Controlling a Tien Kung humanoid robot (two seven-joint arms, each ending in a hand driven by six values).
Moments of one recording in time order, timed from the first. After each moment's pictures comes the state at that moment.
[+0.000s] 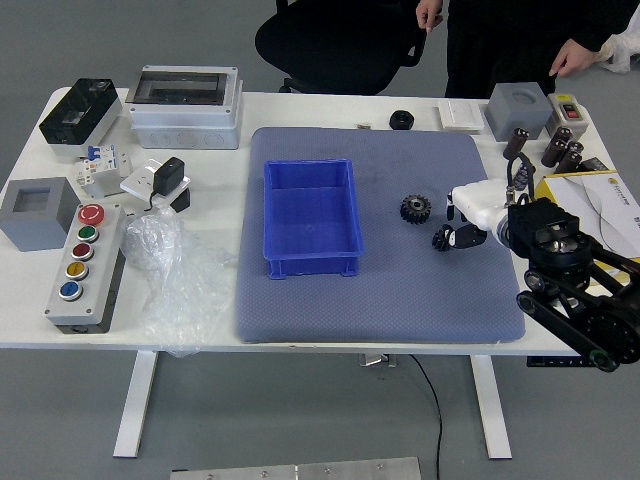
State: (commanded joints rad) left arm -0.13 0.11 -0.36 -0.26 0.76 -0.24 0.13; right arm 0.64 -0.46 0.68 1.23 -2.12 0.23 -0.38
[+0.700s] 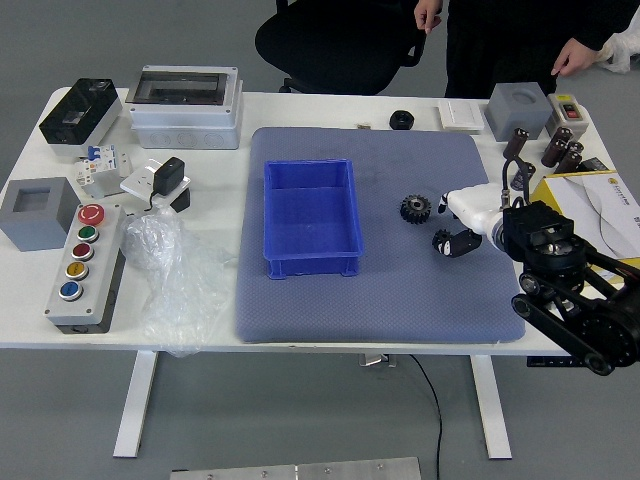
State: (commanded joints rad) left arm -0.13 0.11 -0.36 -0.26 0.76 -0.24 0.13; right arm 0.62 -0.44 0.68 1.23 -2.12 0.24 -0.40
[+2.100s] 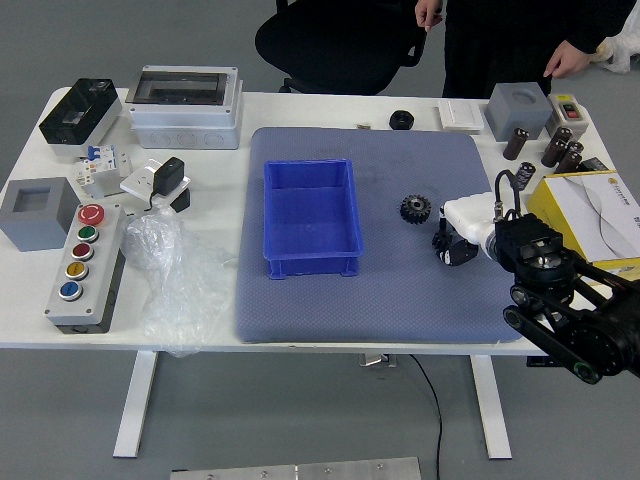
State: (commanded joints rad) left arm -0.13 0.10 -0.36 -0.27 0.77 -0.24 0.13; right arm 0.61 -0.41 0.66 1.18 -2.17 0.20 -0.40
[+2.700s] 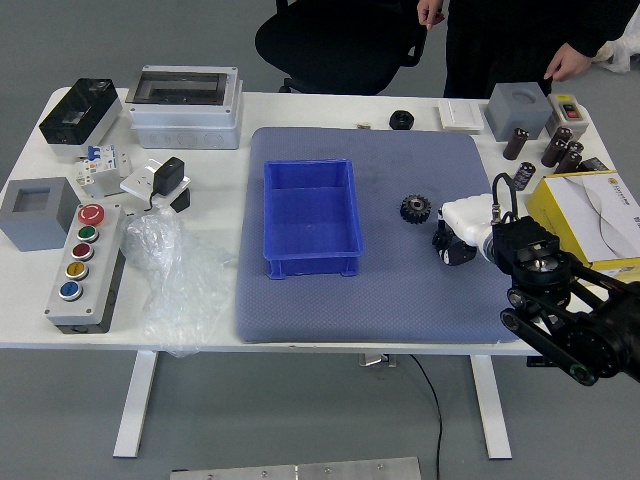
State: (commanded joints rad) left arm -0.13 0.10 -0.36 -0.27 0.77 -0.24 0.13; right arm 0.60 -0.39 0.66 1.16 -2.18 0.18 -0.39
